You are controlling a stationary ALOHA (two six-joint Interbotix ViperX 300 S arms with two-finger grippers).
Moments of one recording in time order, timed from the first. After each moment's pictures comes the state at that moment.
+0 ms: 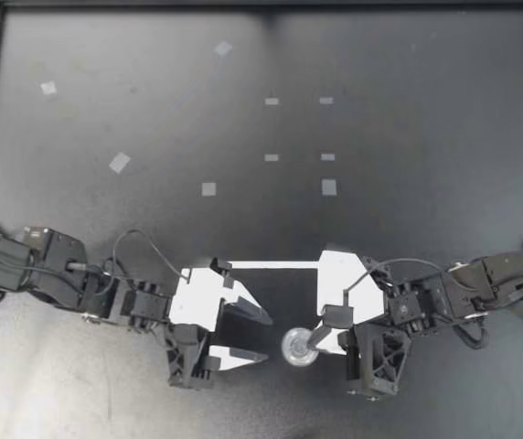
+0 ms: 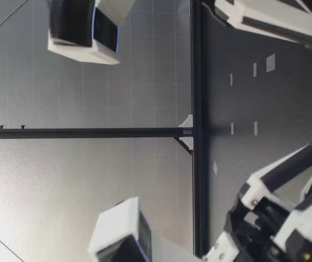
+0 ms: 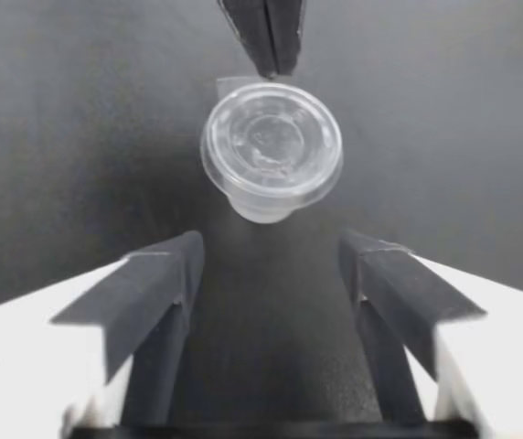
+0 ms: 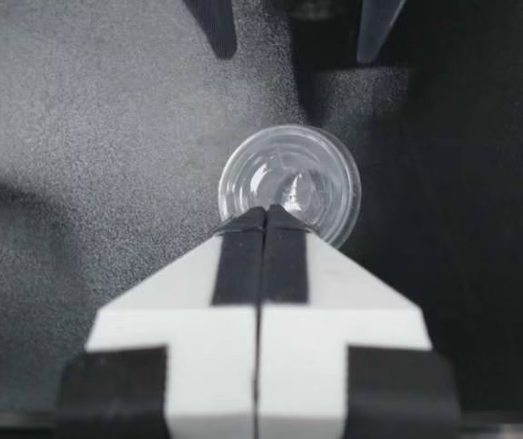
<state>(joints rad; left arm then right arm) -0.23 0.28 0.78 -0.01 -0.54 -0.13 0.21 0.06 0.76 0.01 0.01 0.38</state>
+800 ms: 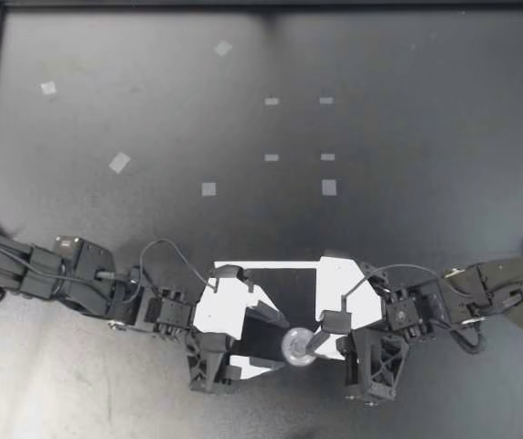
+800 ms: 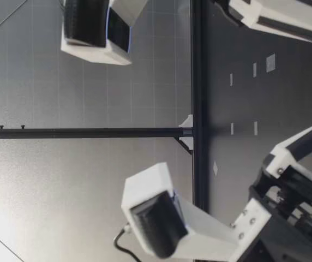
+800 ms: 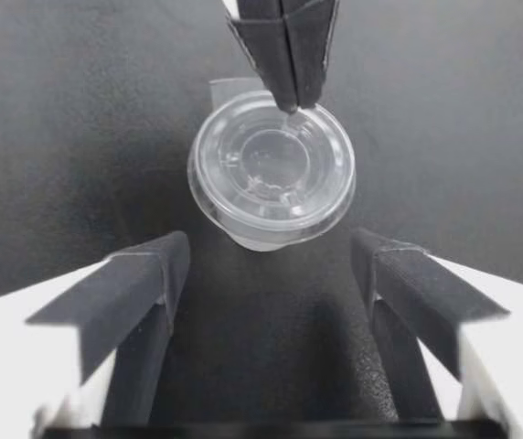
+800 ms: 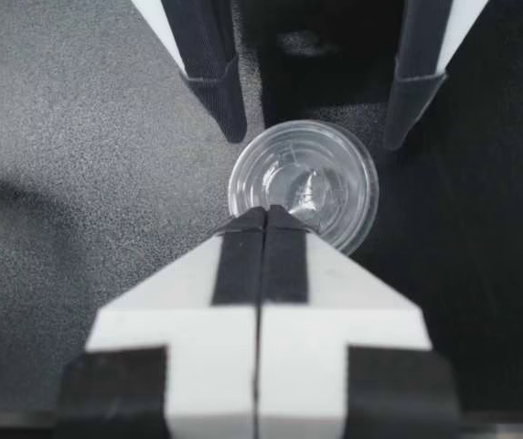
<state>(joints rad) -0.23 0.38 0.68 -0.01 -0.51 -0.13 0.22 0.09 0.76 0.01 -0.01 0.39</state>
